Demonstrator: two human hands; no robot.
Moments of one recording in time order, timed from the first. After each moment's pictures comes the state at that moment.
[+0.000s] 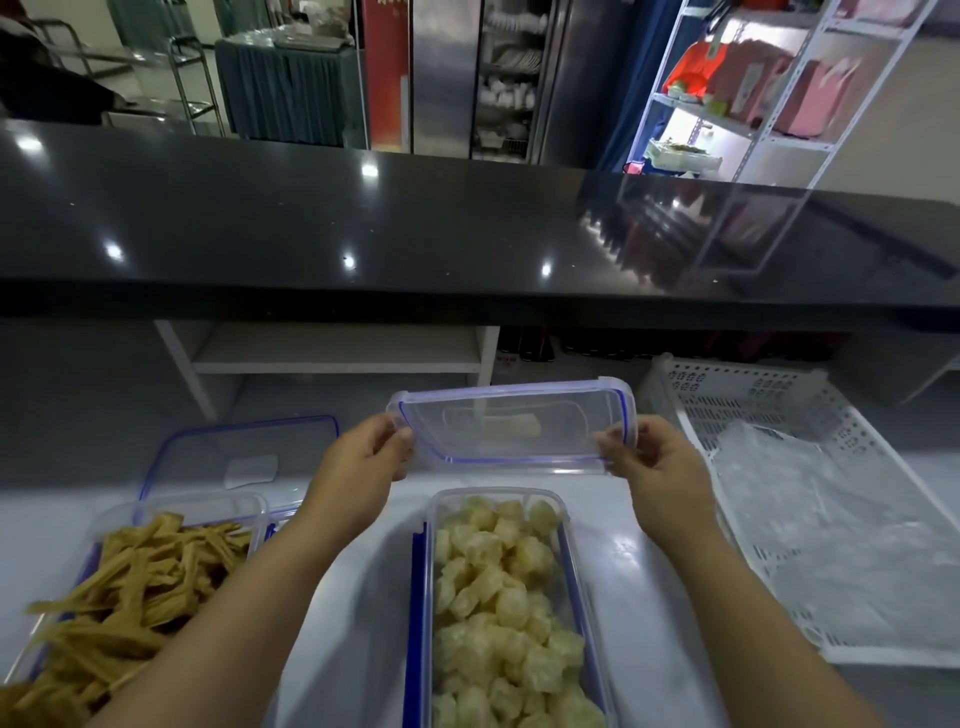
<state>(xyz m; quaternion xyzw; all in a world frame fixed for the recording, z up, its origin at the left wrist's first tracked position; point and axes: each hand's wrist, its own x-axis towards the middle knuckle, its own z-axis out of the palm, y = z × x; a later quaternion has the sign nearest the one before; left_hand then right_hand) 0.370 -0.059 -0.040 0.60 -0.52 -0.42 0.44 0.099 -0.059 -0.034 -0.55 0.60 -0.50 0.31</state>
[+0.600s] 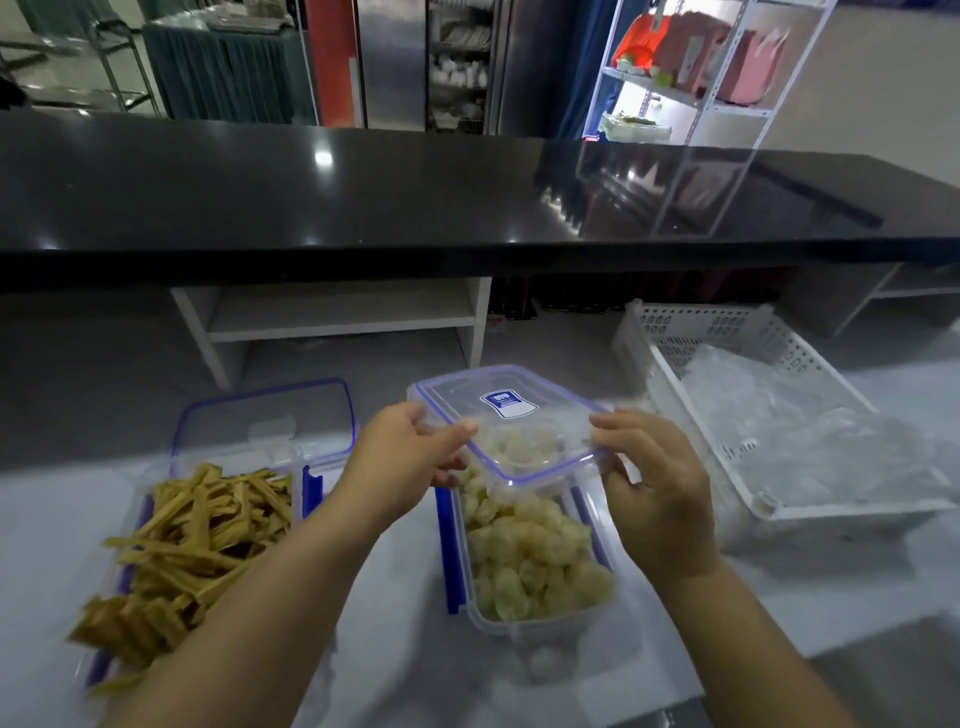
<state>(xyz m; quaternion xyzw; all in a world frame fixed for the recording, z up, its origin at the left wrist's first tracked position) 0.363 0.010 -0.008 0.58 -0.51 -0.52 0.37 0.139 0.044 -0.036 -0.71 0.48 -0.50 -0.11</state>
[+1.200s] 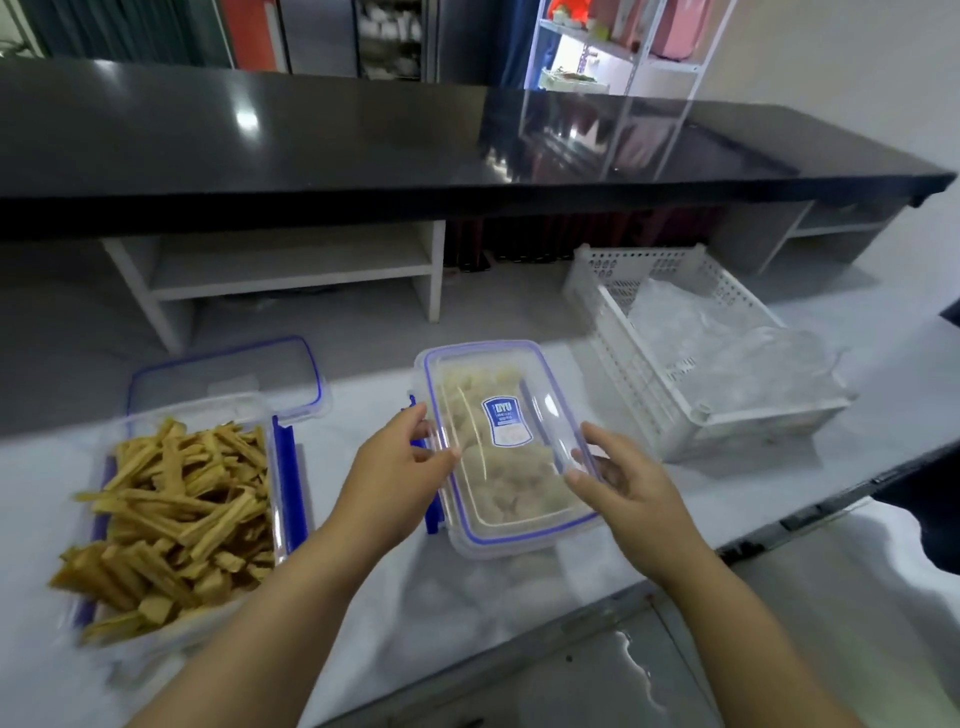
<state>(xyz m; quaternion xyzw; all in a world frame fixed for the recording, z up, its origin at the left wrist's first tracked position) 0.359 0.070 -0.043 0.54 -0.60 -0.49 0.34 0.138 0.136 -0.052 -0.55 0.63 -0.42 0.35</state>
